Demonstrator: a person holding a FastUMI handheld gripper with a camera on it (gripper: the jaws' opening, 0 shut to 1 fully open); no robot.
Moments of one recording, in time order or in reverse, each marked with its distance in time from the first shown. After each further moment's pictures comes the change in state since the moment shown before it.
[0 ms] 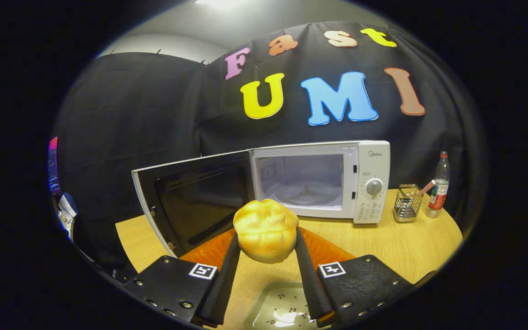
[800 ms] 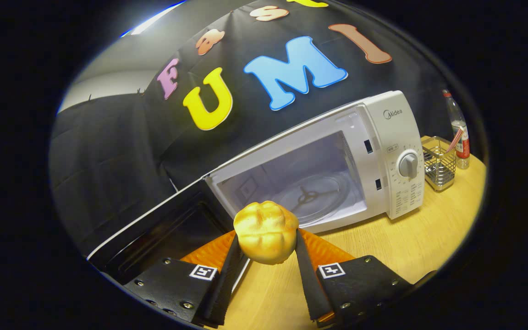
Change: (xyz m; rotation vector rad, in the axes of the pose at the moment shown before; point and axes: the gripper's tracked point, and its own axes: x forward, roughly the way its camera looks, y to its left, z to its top) arm 0.160 -0.043 0.023 0.483 -0.009 -0.130
